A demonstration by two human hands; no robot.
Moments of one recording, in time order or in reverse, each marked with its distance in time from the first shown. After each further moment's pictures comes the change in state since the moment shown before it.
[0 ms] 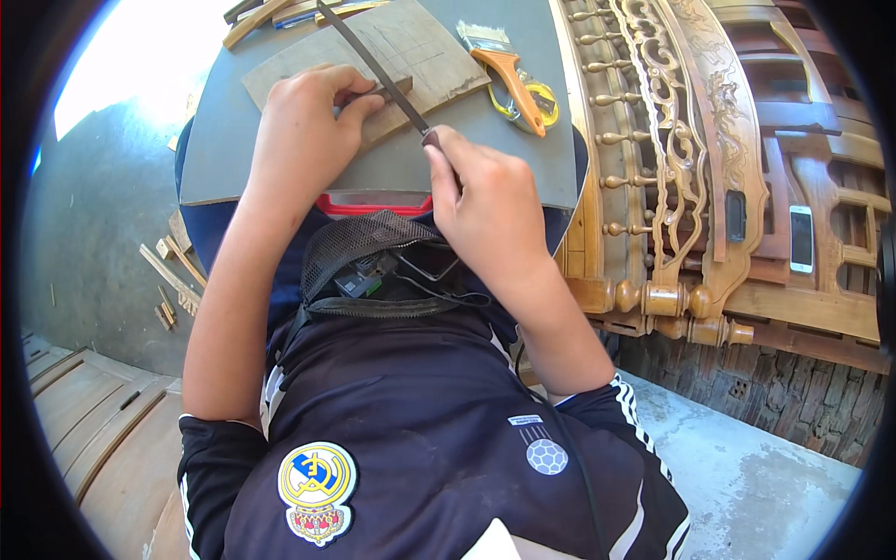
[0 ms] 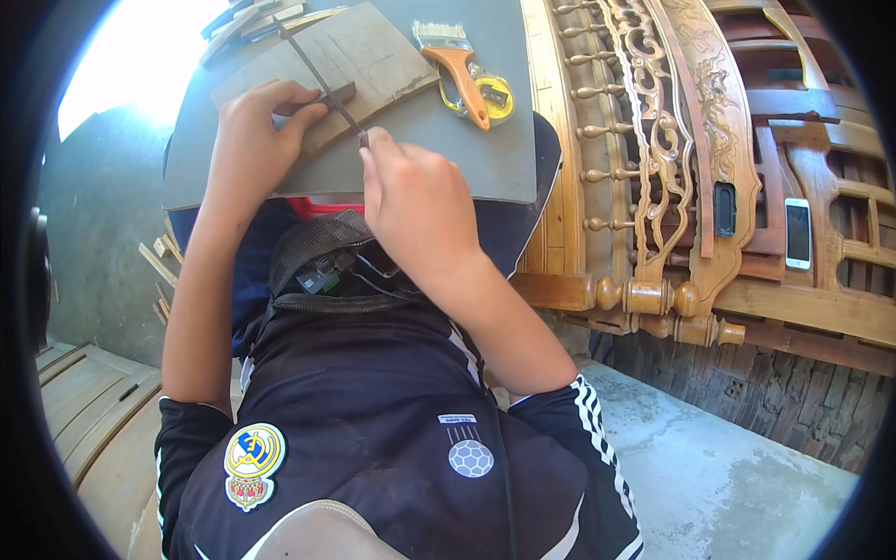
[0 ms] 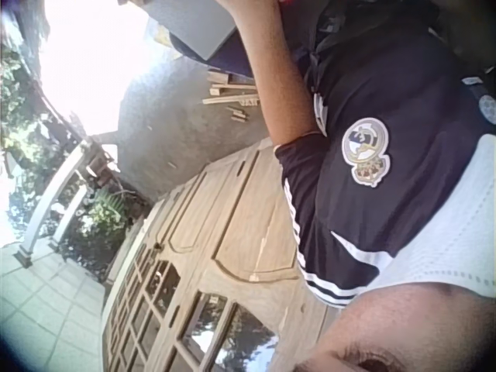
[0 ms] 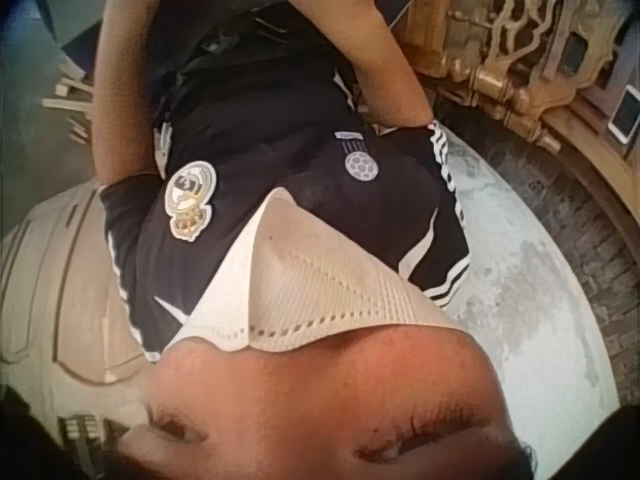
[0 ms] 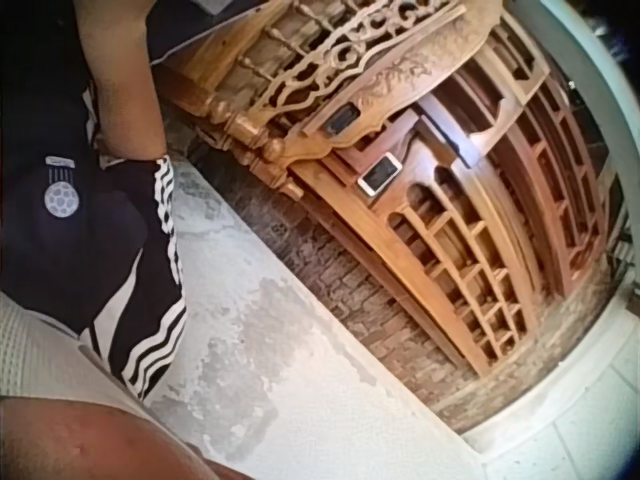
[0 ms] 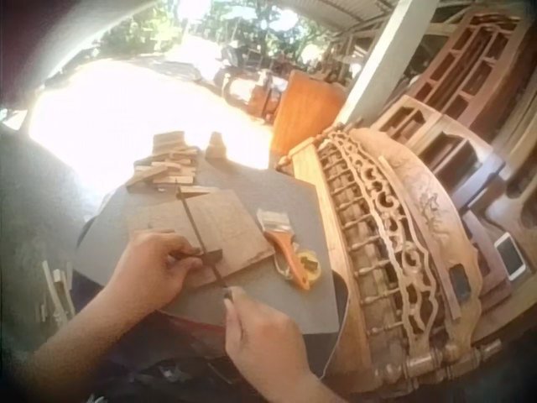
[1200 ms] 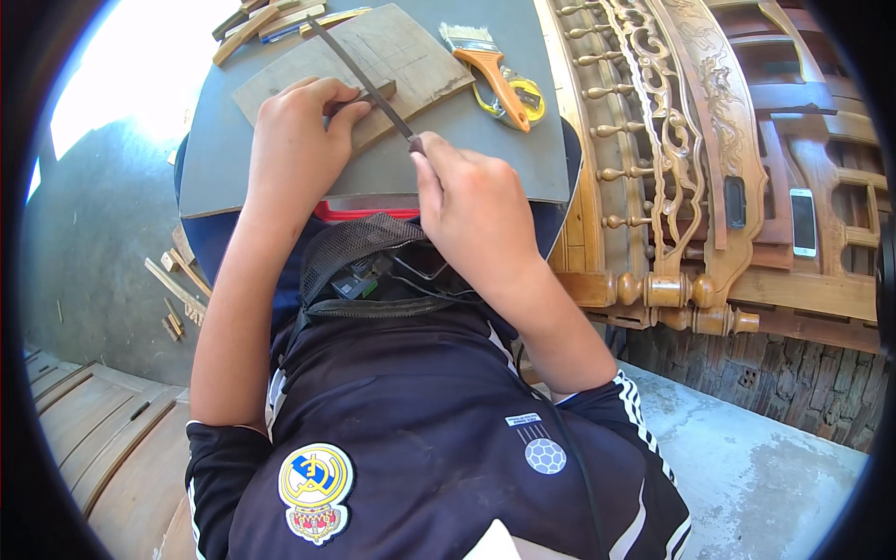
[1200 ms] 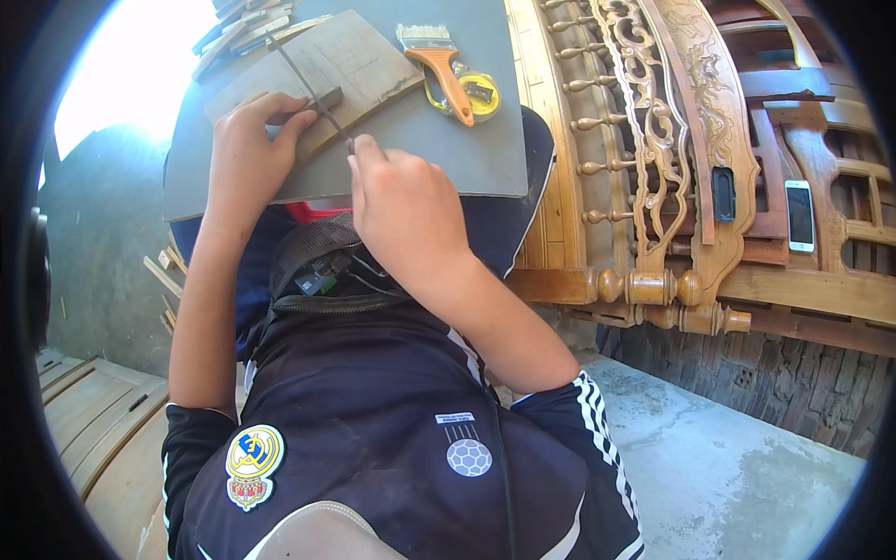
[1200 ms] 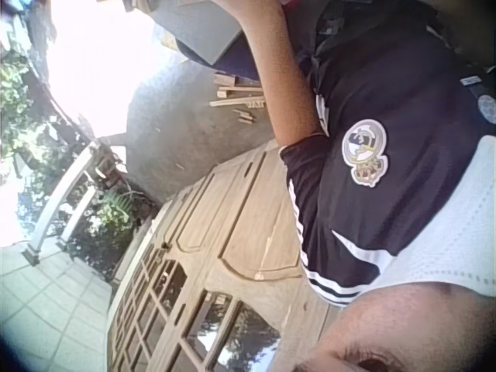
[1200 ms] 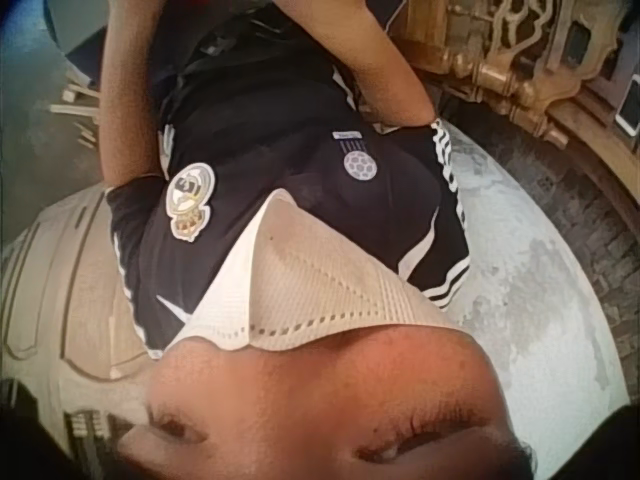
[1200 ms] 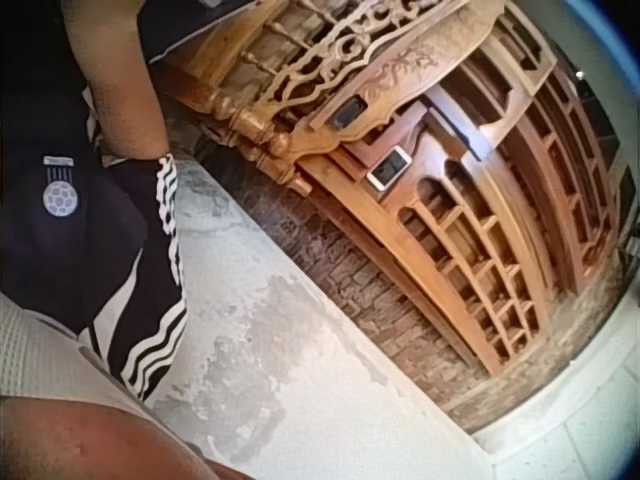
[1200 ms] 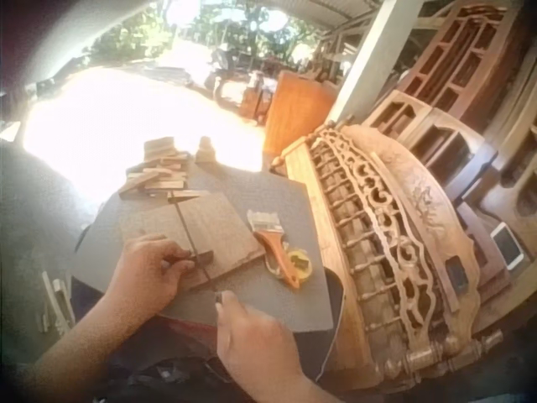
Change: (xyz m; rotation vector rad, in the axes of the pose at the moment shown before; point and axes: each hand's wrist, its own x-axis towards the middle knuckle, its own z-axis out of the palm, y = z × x) left_hand -0.004 0.004 0.006 0.014 0.055 0.009; right_hand -0.006 -0.002 0.001 -0.024 0.001 0.011
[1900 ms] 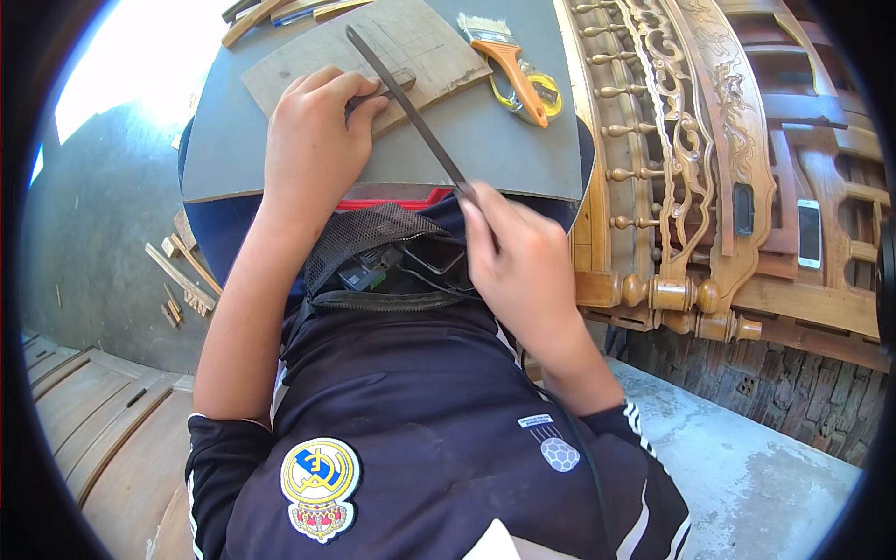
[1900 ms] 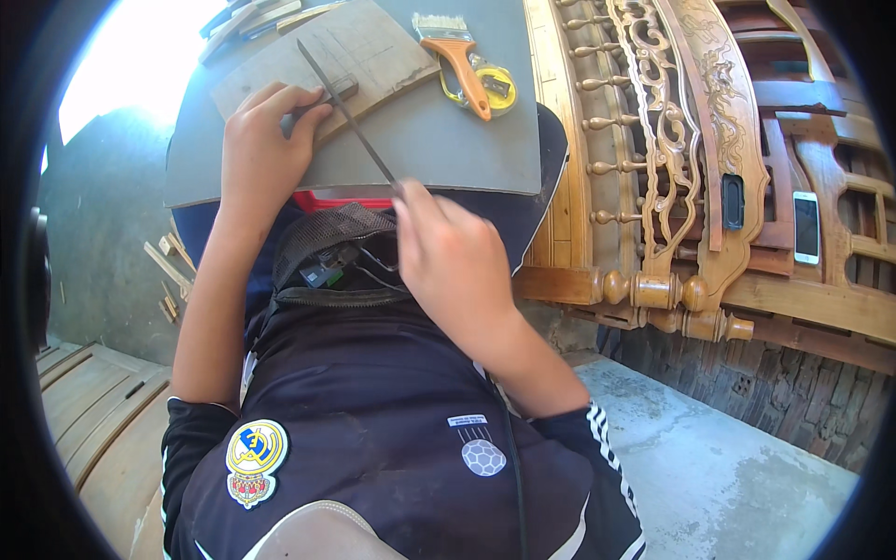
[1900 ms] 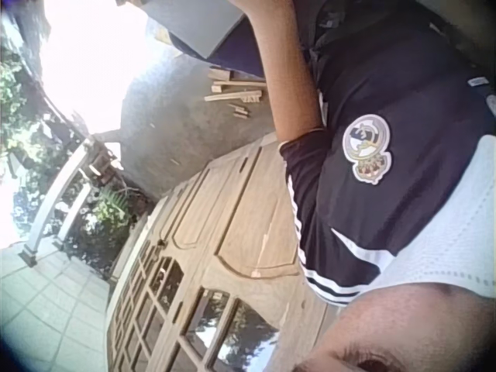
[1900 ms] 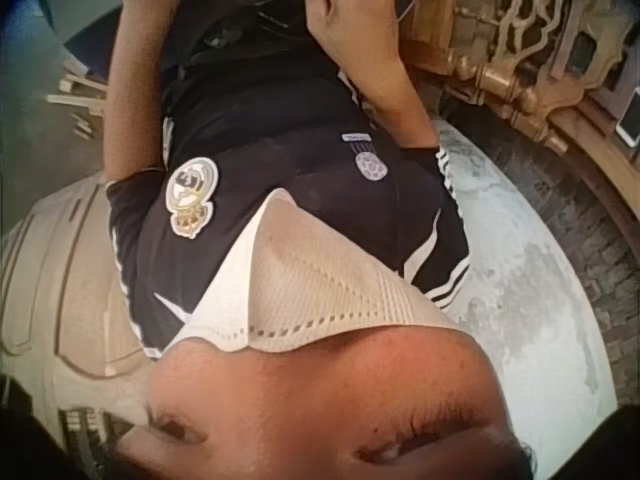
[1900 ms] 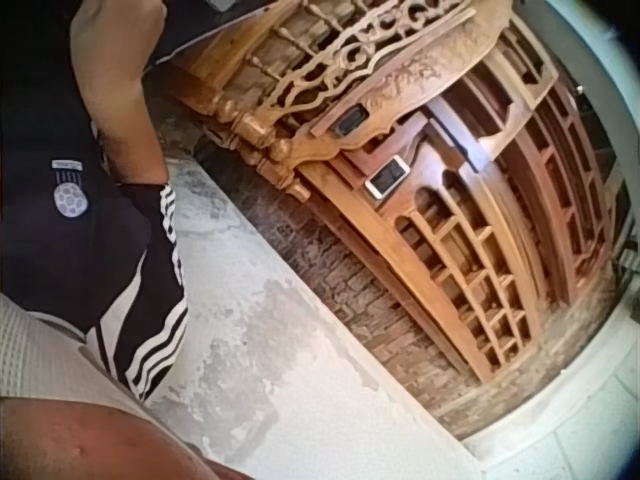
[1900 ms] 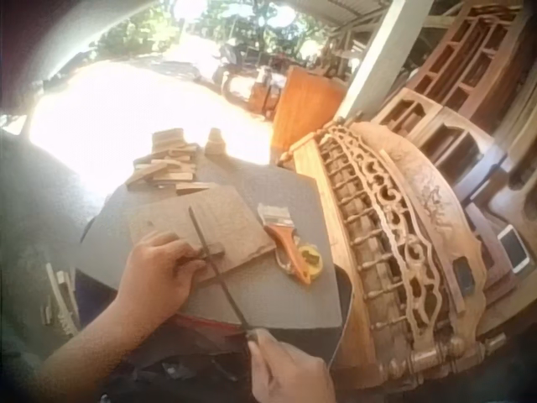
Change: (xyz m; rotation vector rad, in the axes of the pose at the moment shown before) left_hand -0.008 -0.001 0.008 0.092 0.068 0.081; right_hand -0.045 -0.005 -0.026 0.067 -0.015 0.094
